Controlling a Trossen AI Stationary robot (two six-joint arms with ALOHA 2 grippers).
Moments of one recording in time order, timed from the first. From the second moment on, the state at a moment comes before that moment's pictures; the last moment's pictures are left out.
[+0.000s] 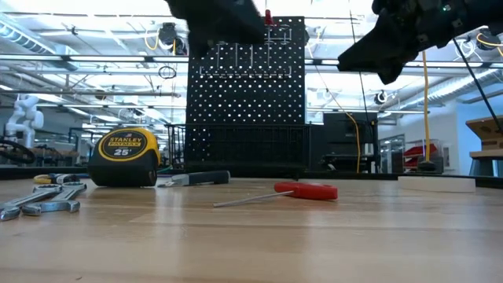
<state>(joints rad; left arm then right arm) -0.35 1.63 1.09 -0.06 -0.21 -0.36 0.24 0.99 0.48 0.15 0.41 0.33</state>
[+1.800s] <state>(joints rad) -0.34 2.06 1.15 -0.03 -0.39 -0.68 0.36 1.00 0.48 -0.03 0.42 0.51</state>
